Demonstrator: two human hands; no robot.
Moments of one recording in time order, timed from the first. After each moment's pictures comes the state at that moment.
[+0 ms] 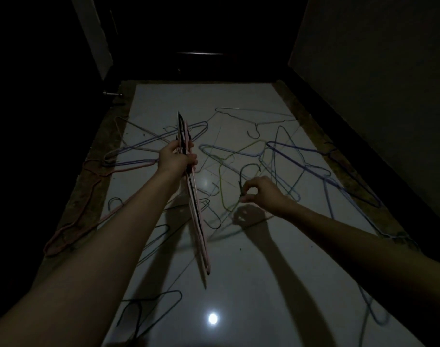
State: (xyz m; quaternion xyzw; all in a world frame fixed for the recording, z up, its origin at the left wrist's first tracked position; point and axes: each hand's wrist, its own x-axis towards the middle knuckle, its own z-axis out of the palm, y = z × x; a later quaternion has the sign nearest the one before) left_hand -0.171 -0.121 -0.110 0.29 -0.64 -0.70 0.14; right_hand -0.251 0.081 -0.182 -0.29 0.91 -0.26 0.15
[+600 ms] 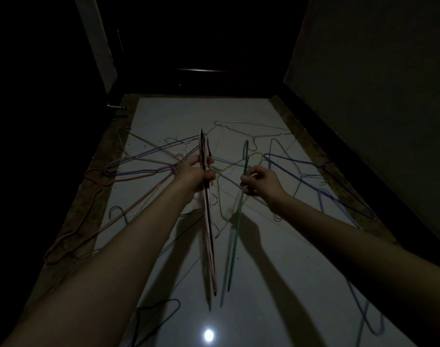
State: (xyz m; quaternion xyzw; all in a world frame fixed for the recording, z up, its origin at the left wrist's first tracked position) left_hand -0.171 -0.095 -0.098 0.27 -0.62 -0.74 0.05; right_hand -0.240 0.063 -0.128 -0.08 0.77 -0.61 0.17
